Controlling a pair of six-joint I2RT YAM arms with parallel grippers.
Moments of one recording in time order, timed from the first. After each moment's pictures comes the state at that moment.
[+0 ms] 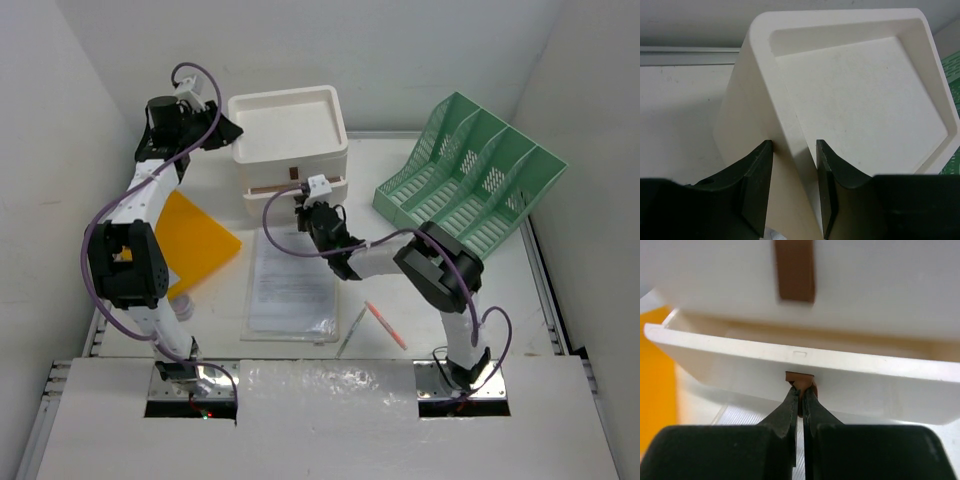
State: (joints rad) left arm 0.06 1.78 1.51 -0.08 0.51 -0.32; right arm 0.82 2.05 1.07 0.88 0.46 0.13
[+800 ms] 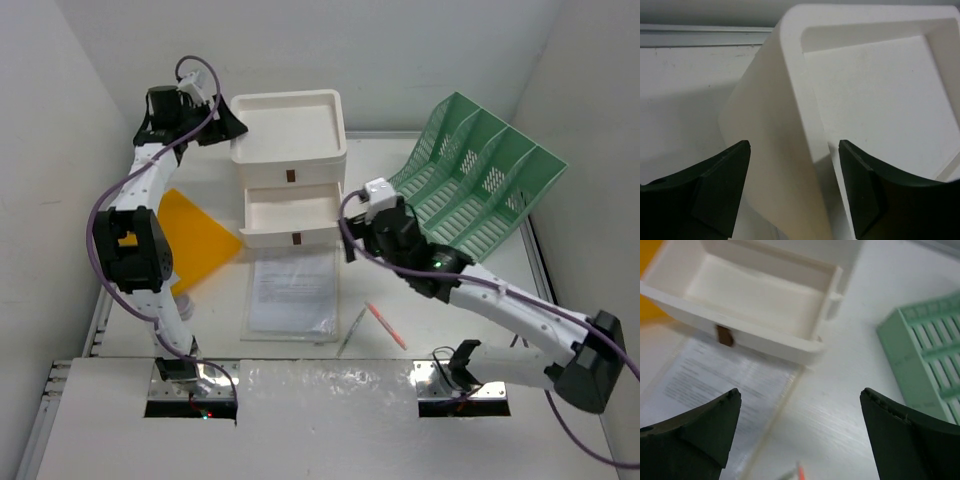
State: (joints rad) left arm 0.08 1.90 1.69 -0.26 0.57 -0.30; right arm 0.92 1.20 0.89 -0.13 0.45 0.15
